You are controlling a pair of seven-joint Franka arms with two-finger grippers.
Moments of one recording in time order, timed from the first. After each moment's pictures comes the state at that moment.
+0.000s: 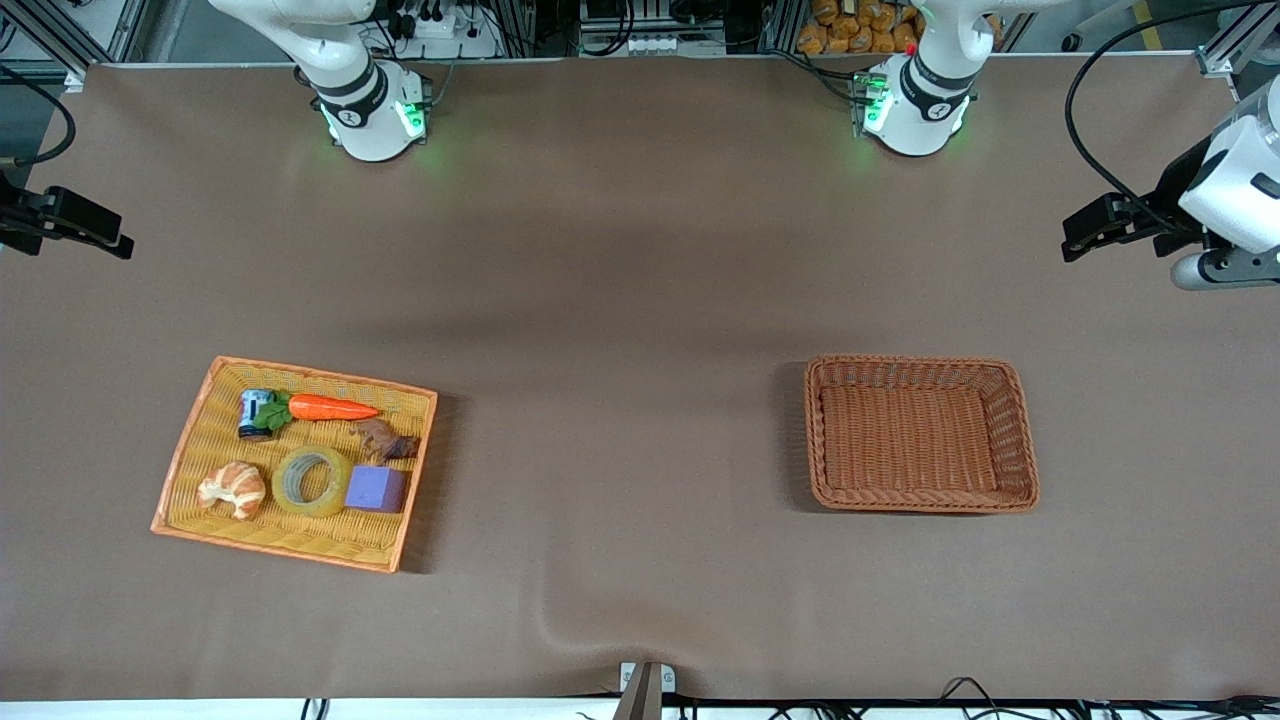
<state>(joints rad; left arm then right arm) 0.00 0.03 -0.10 -1.50 0.01 1.45 -0.15 -0.09 0.06 0.04 -1.40 -0.01 1.37 0.01</state>
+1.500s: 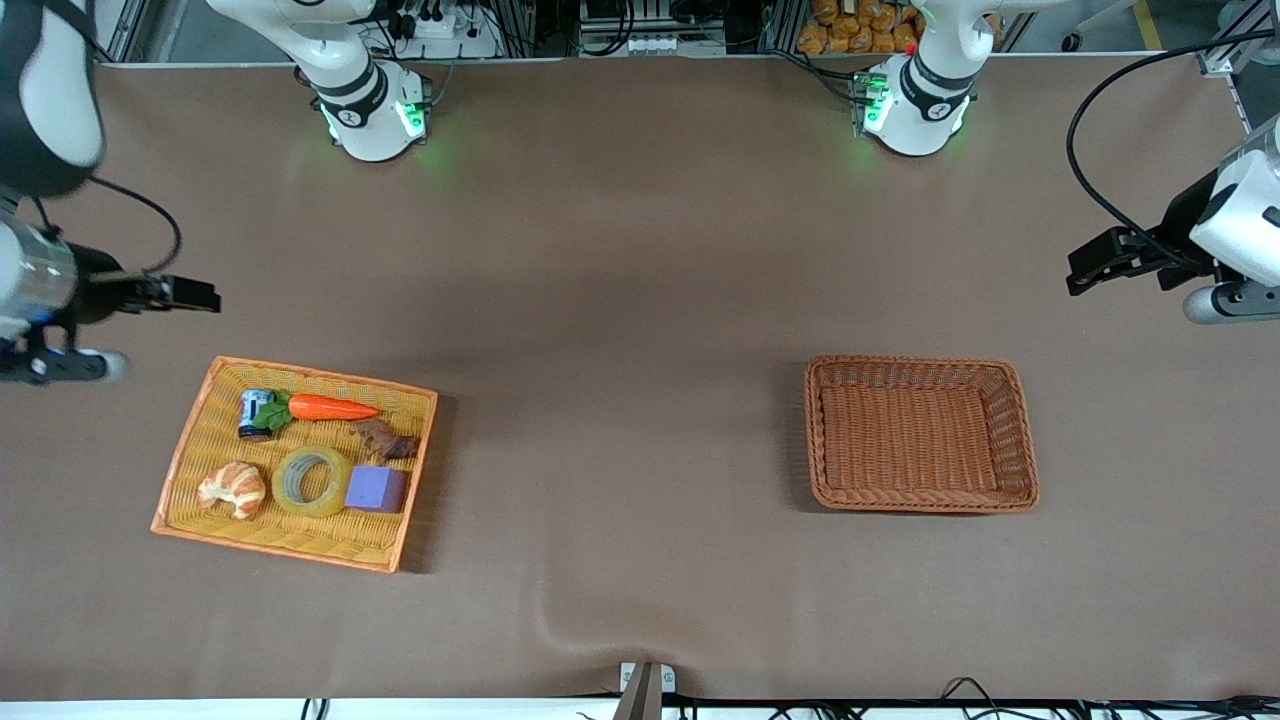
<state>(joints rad) 0.00 0.09 -0.10 -1.47 0.01 1.53 -0.15 -0.03 0.28 0.04 -1.42 -0.01 1.38 0.00</state>
